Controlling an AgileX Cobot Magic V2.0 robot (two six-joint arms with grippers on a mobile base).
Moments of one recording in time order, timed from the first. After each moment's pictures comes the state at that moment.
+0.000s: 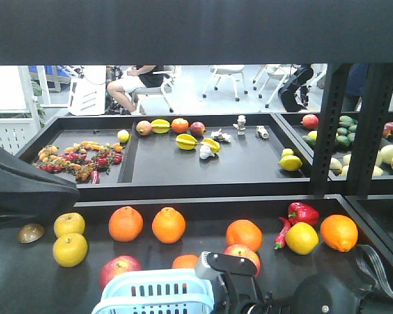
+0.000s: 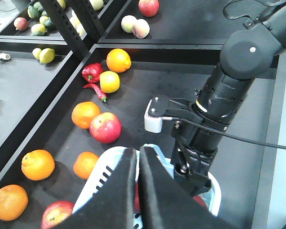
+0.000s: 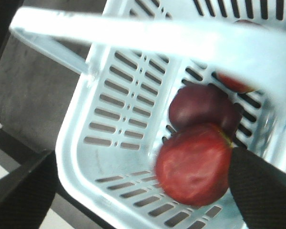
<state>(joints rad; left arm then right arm) -0.42 1.07 -1.51 -0.50 1.09 0.82 0.62 1.59 -0.96 0.82 0.41 -0.31</state>
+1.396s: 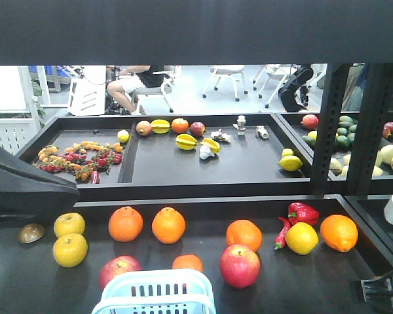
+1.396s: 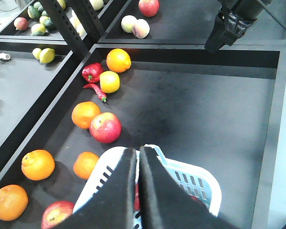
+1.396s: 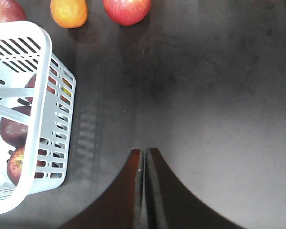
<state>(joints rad) -0.42 1.07 -1.51 -0.50 1.09 0.82 0.10 1.13 -0.96 0.16 0.84 0.04</state>
